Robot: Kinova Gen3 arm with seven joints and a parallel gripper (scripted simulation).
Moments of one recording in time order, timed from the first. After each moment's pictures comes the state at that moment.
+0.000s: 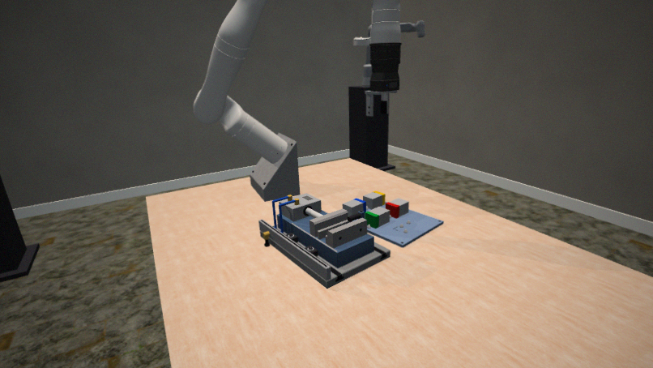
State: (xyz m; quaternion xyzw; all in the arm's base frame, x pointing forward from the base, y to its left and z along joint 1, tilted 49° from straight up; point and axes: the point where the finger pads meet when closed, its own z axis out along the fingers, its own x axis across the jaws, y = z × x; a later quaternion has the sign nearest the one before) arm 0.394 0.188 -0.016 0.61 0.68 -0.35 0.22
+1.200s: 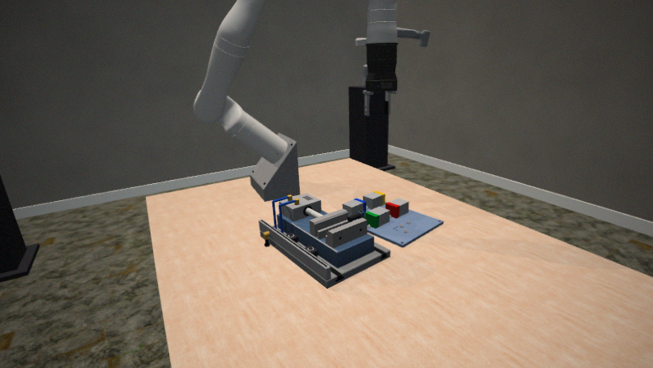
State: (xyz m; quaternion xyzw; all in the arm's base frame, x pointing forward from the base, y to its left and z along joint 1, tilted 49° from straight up) arm 0.394 0.188 -0.016 0.75 0.52 -0.29 0.30
